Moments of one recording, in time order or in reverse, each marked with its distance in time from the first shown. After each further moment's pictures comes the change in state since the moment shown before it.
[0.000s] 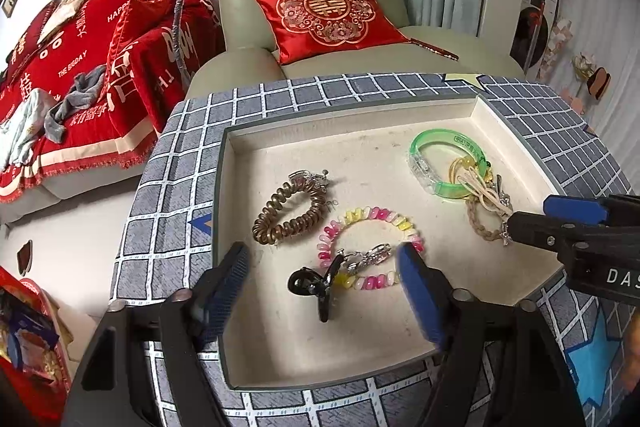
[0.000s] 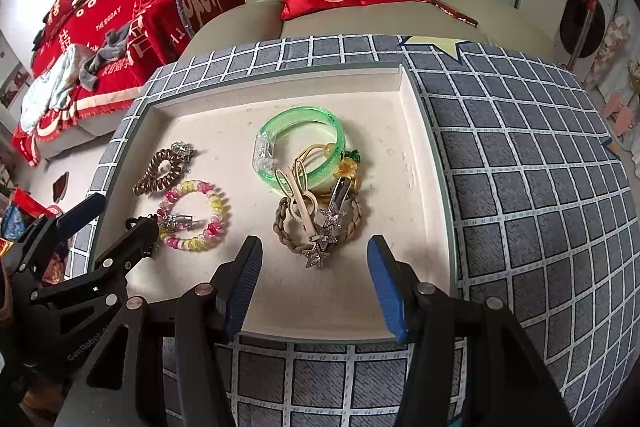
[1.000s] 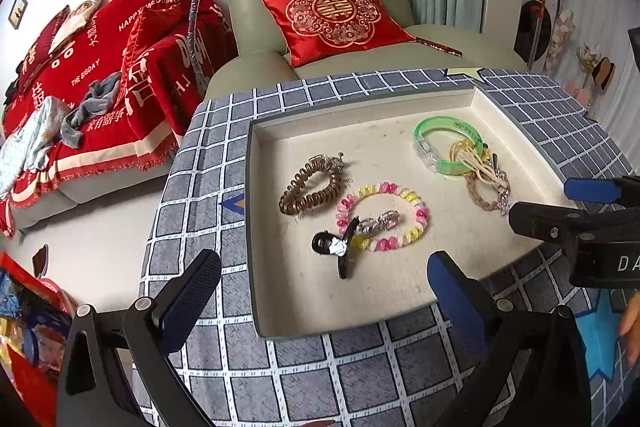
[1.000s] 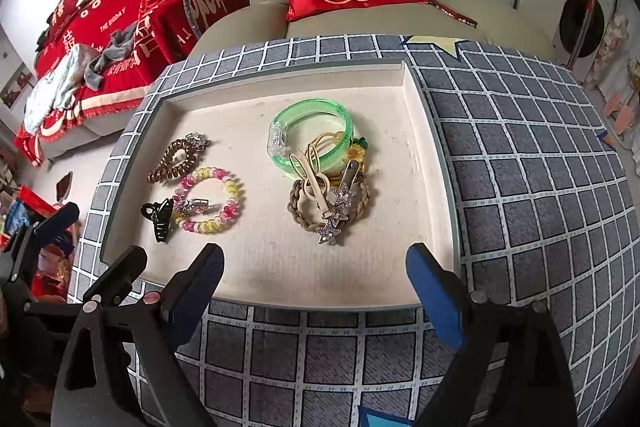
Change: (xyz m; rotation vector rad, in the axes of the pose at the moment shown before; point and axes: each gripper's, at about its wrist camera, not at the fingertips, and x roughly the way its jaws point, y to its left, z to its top) left arm -0.029 0.002 -0.021 0.032 -0.011 0.048; right arm -0.014 0.008 -0.016 -0.003 -0.013 0.002
